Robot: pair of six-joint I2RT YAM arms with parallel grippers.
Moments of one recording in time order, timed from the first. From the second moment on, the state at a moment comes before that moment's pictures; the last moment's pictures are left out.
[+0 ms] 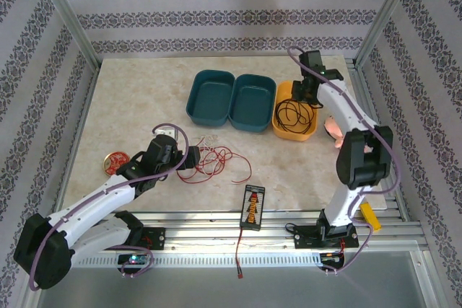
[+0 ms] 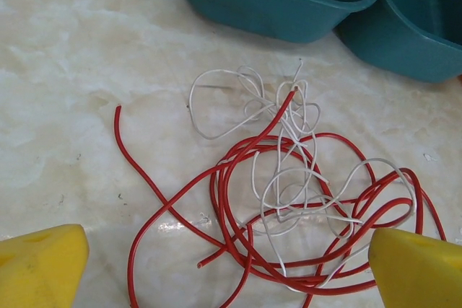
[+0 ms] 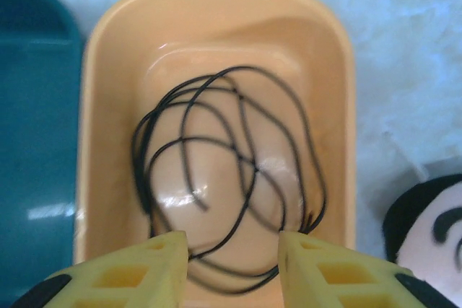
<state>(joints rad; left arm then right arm) -0.56 0.98 0.55 -0.32 -0.16 -0.59 0.15 1.76 1.52 -0.82 0.11 0.31</state>
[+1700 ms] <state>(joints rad) -0.31 1.18 0.48 -0.15 0.23 -0.78 0.84 1.80 1.08 -0.50 0.15 0.37</state>
